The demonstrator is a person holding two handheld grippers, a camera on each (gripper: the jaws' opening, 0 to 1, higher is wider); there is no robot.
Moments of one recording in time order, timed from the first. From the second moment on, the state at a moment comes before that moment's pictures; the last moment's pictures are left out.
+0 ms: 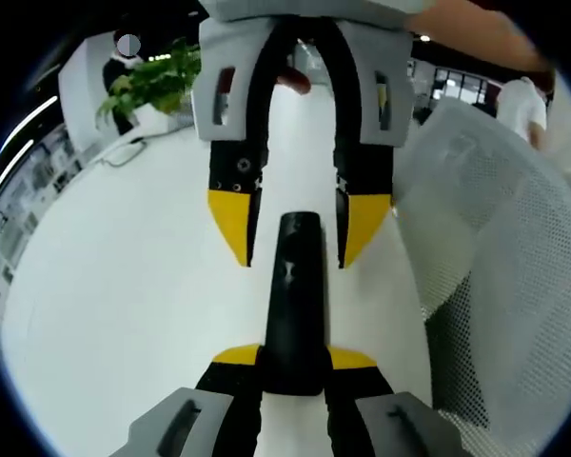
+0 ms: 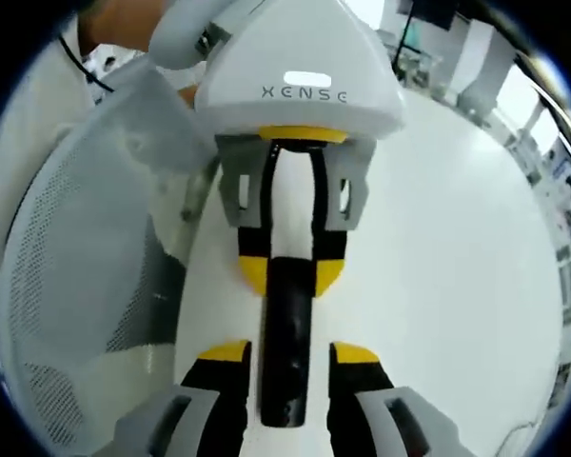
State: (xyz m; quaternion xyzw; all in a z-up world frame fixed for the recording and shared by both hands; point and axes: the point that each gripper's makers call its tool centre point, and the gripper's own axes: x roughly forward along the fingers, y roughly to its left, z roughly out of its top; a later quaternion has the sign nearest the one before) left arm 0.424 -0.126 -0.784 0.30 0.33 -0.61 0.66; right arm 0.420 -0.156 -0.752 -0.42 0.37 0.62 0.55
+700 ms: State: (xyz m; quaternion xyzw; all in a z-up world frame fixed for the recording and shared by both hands) left arm 0.424 -0.126 -0.785 0.30 0.33 -0.61 0.66; right arm 0.421 -0.185 -0.760 -0.41 0.39 0.60 0.56
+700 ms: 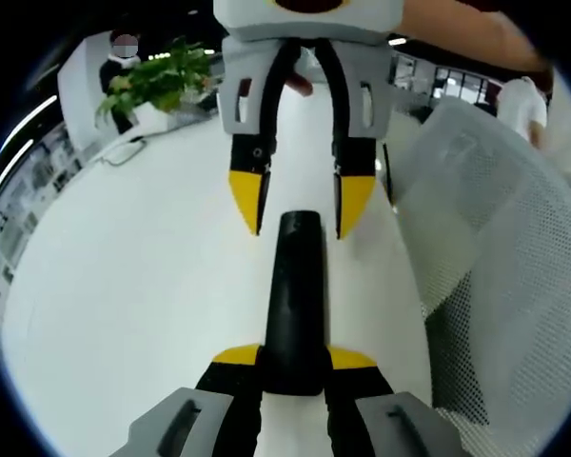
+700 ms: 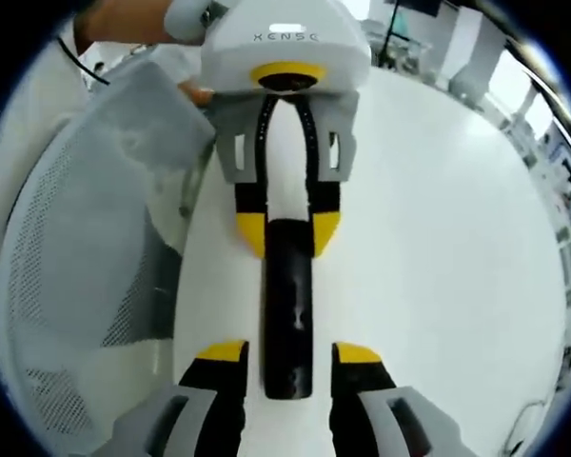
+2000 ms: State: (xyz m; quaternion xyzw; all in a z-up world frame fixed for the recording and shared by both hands) left arm 0.424 -0.126 -0.783 0.30 0.34 -0.60 0.66; right arm 0.420 -0.211 -0.787 -0.40 0.41 0.60 0.56
